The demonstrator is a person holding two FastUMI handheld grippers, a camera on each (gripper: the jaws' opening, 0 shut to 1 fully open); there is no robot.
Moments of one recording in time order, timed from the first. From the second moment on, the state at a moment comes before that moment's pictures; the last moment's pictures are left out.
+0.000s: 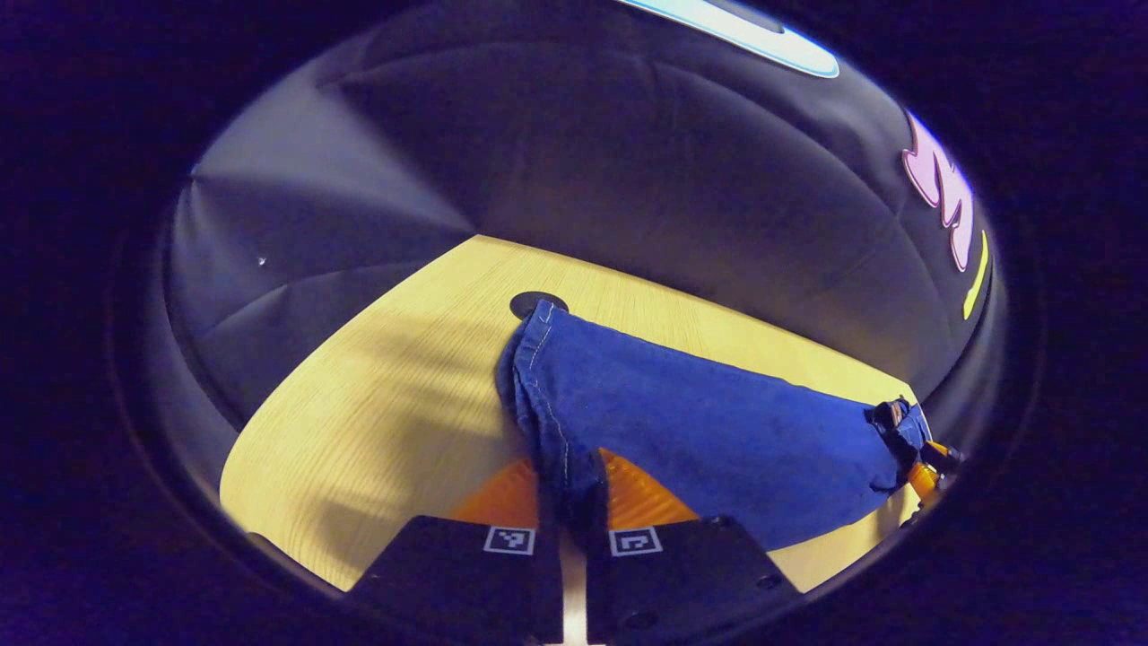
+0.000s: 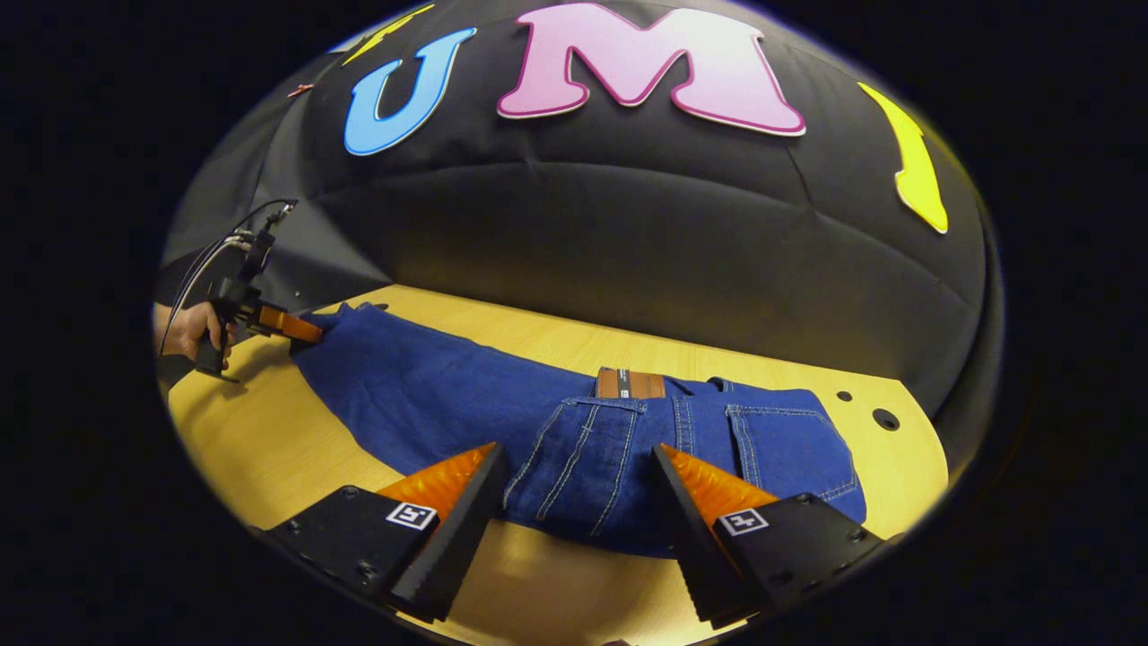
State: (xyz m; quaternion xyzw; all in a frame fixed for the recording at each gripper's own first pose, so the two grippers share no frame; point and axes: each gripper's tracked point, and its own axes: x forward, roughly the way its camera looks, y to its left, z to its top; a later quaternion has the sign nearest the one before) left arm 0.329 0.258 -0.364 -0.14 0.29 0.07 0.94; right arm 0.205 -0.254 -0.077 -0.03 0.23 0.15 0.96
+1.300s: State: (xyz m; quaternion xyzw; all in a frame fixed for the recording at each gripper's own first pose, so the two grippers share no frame) left arm 0.345 -0.194 -0.095 -0.13 0.14 -0.18 0.97; right arm 0.176 -0.471 0.049 -0.08 0.17 0.04 0.98
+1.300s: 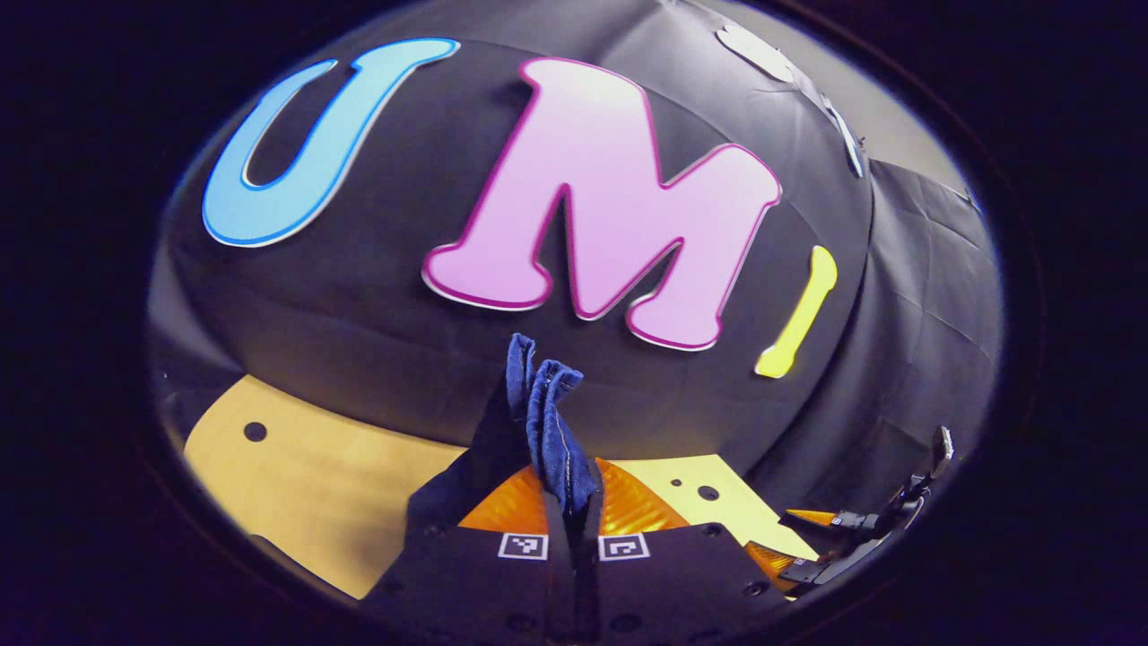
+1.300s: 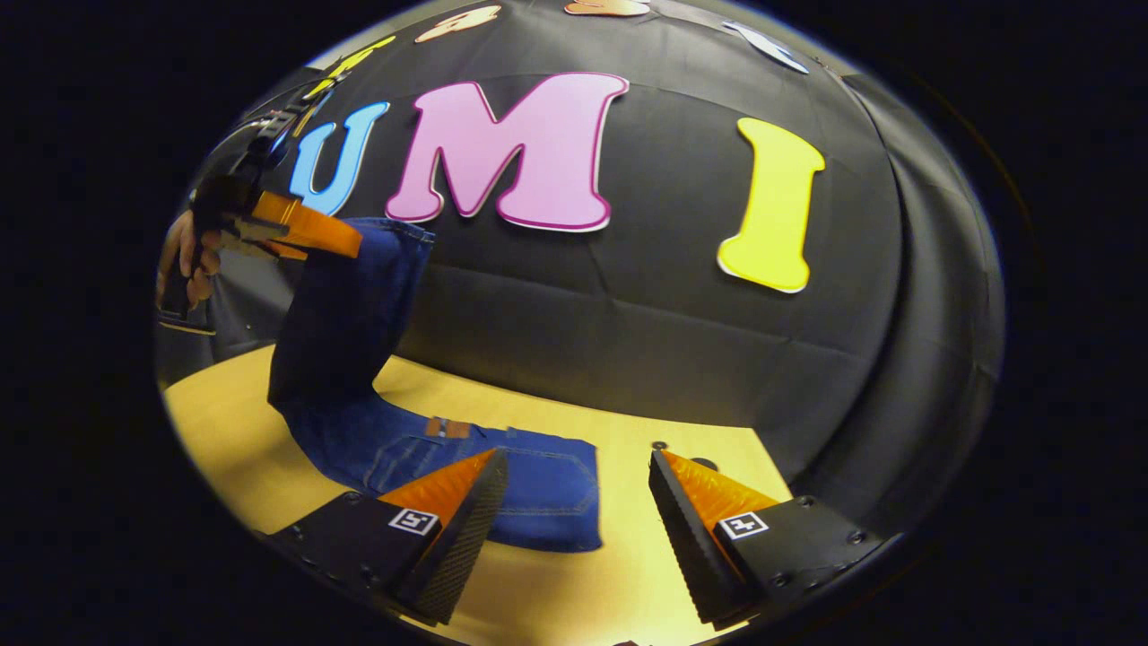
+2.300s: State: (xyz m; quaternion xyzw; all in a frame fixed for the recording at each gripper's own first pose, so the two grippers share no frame) left arm 0.352 -0.344 -0.204 -0.09 0.25 -0.26 0.93; right arm 0.096 -0.573 0.066 -0.04 0.20 -0.06 0.98
